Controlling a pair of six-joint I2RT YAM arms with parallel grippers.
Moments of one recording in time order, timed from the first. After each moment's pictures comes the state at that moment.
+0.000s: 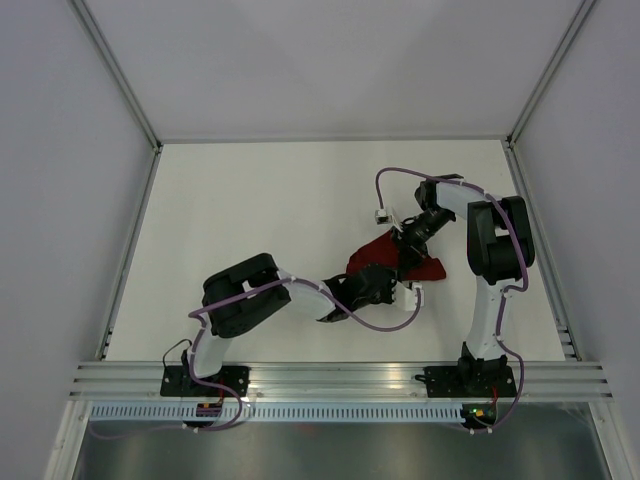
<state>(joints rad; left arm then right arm) -1.16 2.04 1.02 0.55 -0.16 0.79 0.15 2.09 1.43 -1.22 -0.73 -1.18</state>
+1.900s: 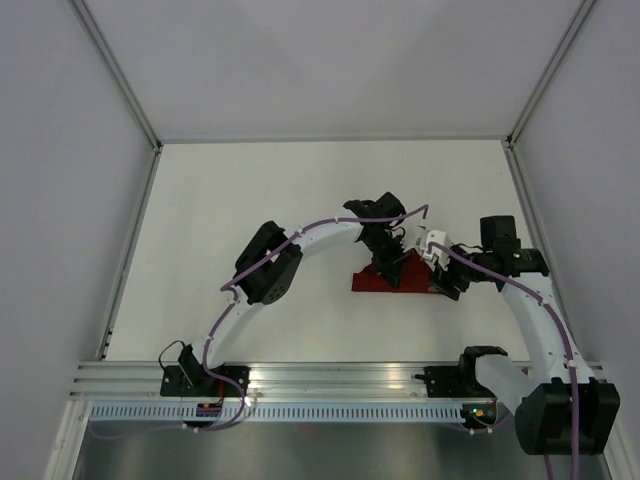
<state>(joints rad) -0.90 2.39 1.95 -0.74 0.72 0.38 -0.07 1.00 0.84 -0.98 -0.71 -1.16</state>
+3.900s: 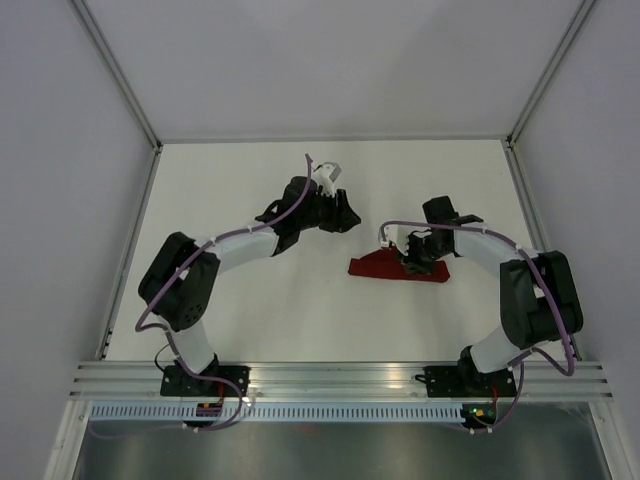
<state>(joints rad) -0.63 1.79 1.13 0.23 0.29 -0.43 0.22 1.54 0.86 -0.57 -0.48 -1.08</state>
